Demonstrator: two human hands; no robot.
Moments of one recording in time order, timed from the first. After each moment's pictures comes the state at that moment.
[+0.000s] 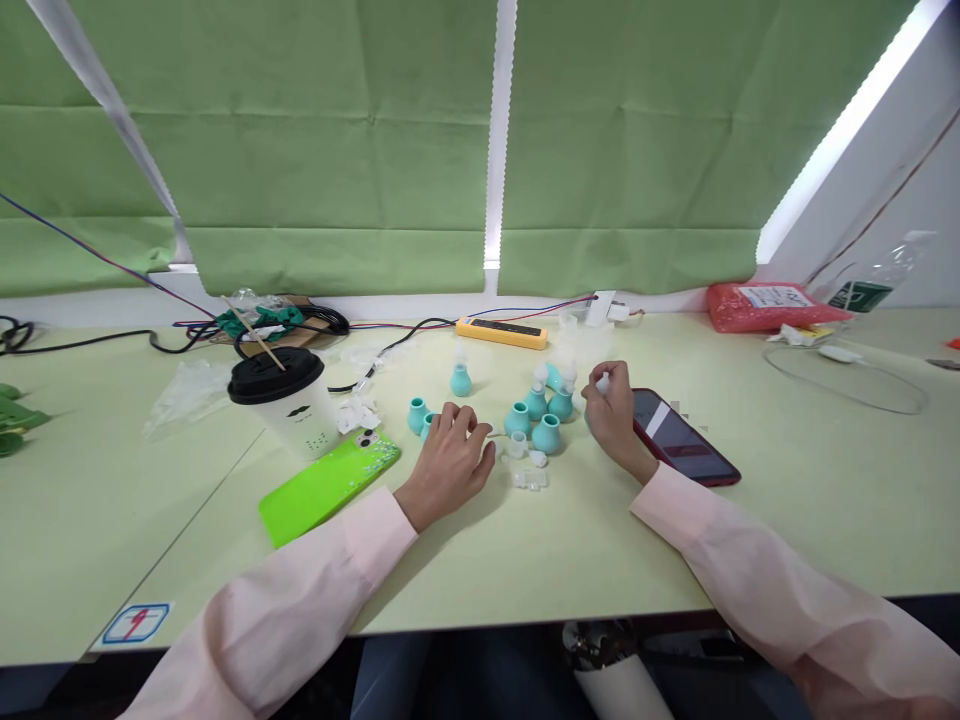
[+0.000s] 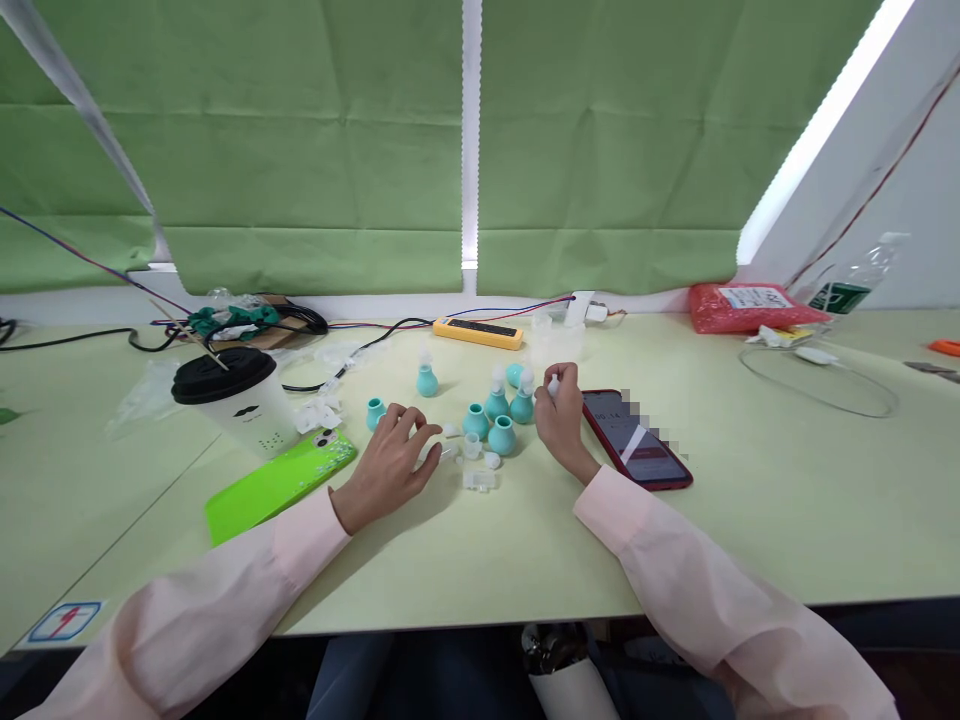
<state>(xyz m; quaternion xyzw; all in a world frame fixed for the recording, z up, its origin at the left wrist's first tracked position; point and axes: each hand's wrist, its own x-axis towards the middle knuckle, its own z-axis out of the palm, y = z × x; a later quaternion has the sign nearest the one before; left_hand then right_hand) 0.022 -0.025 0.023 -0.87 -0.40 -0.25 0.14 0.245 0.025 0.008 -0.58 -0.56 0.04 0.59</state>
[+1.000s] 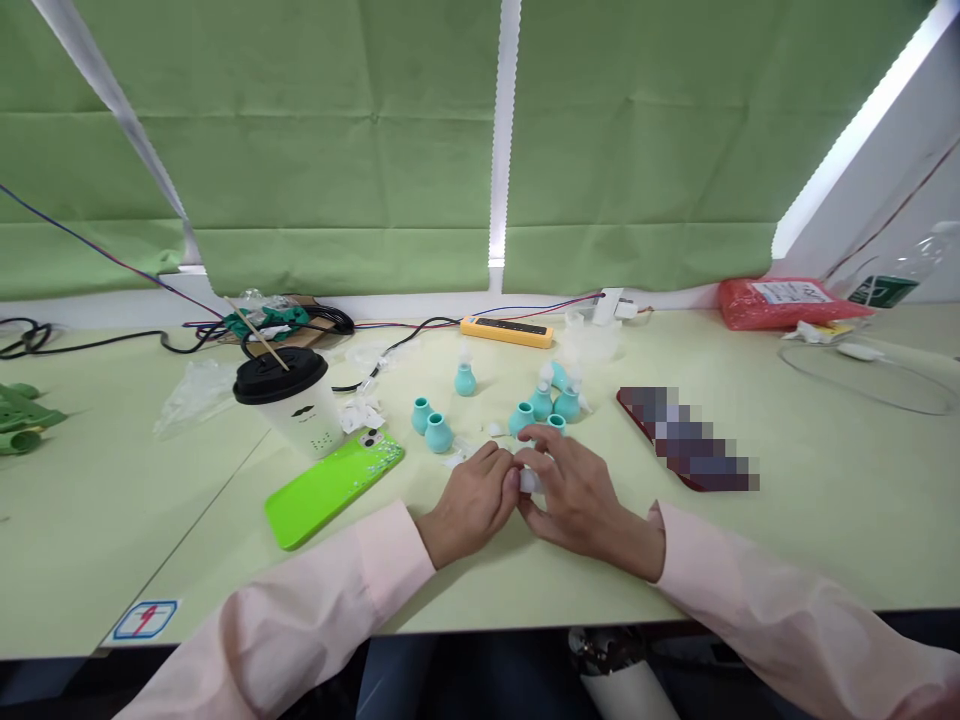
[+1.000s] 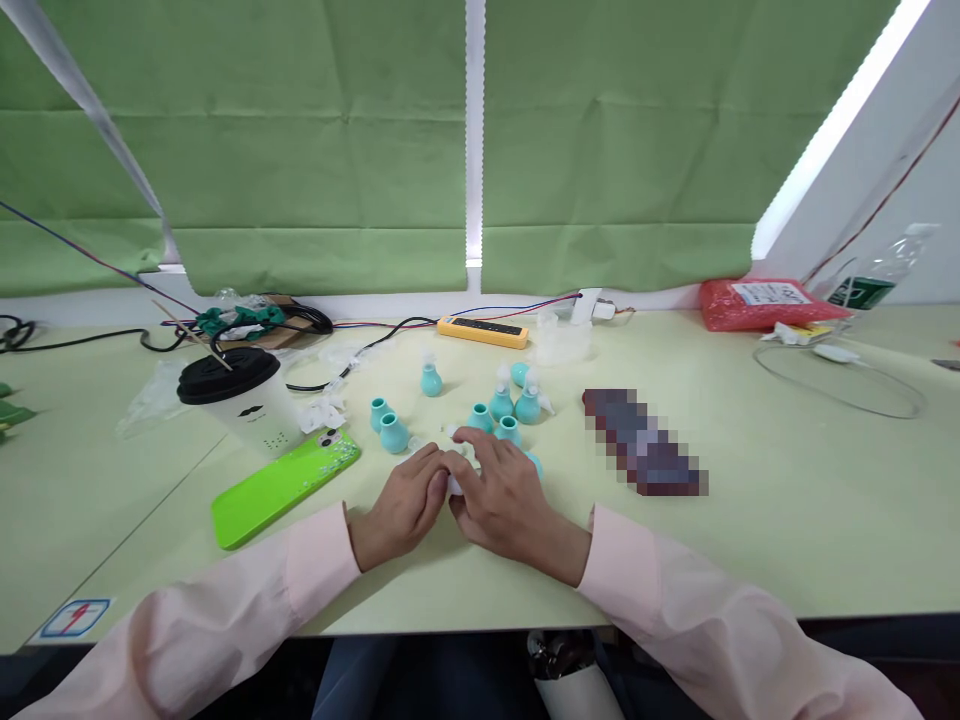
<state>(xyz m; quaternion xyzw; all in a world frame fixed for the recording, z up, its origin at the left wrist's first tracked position) 0.036 -0.048 0.013 -0.89 -0.28 -0.35 -0.04 0.183 -0.058 0.017 -0.37 -0.84 -0.22 0.34</state>
